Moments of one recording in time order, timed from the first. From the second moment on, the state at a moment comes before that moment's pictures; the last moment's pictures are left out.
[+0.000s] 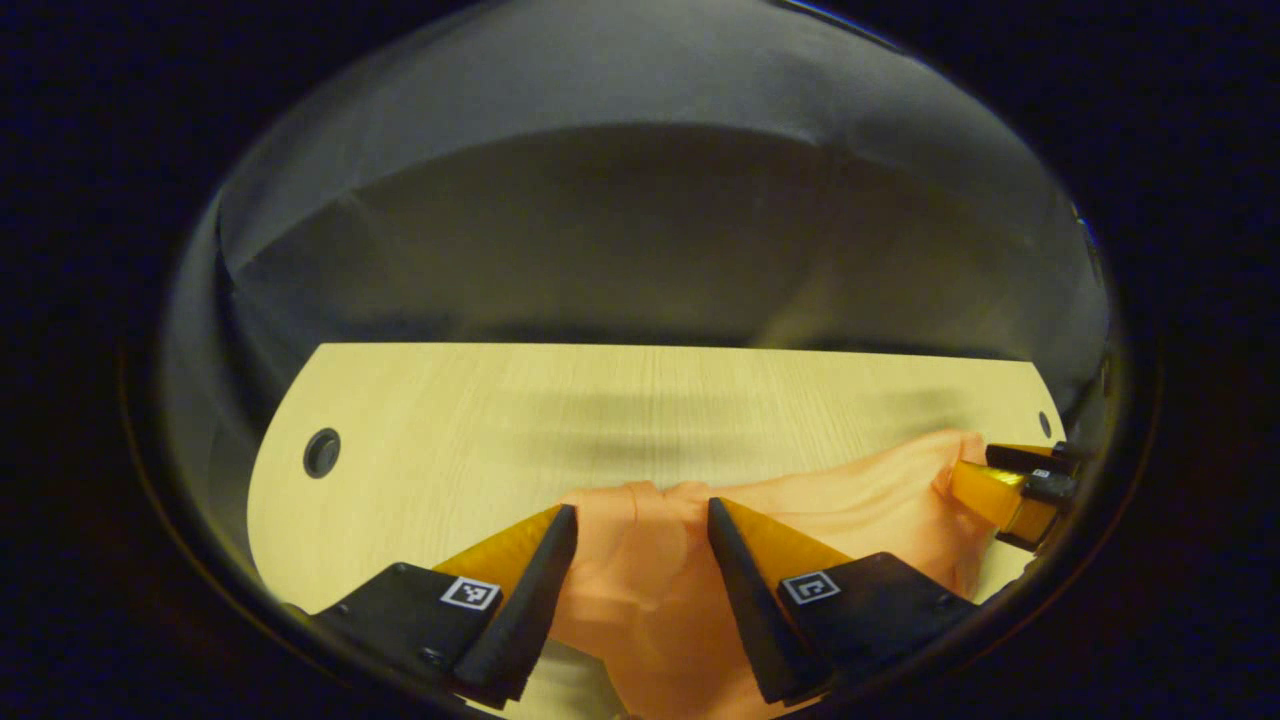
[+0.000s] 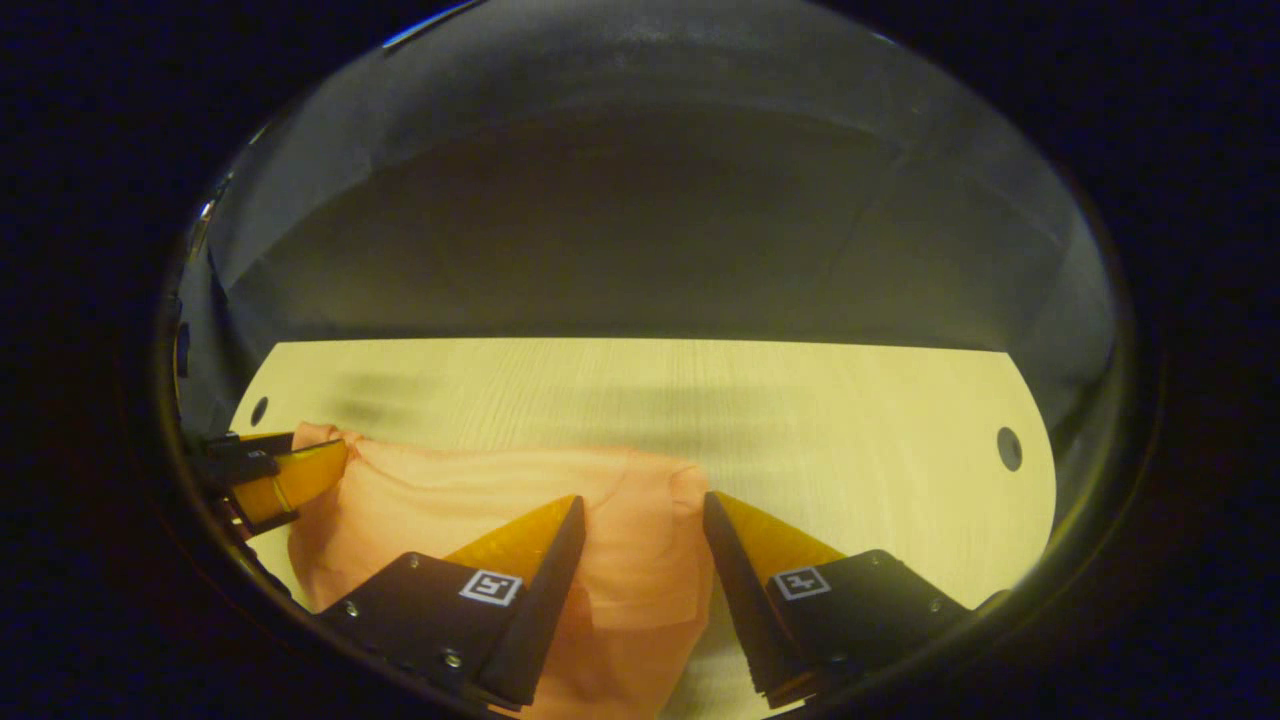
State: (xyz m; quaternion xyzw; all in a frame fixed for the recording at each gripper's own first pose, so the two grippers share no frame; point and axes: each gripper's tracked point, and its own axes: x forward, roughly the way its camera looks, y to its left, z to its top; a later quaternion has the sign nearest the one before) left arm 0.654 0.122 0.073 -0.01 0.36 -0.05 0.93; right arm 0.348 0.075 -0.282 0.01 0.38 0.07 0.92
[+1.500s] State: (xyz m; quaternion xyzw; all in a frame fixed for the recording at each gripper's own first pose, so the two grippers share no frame) left arm 0.307 0.130 0.520 -0.04 0.03 -0.11 0.99; right arm 0.056 0.063 0.084 0.03 0.08 0.08 0.99
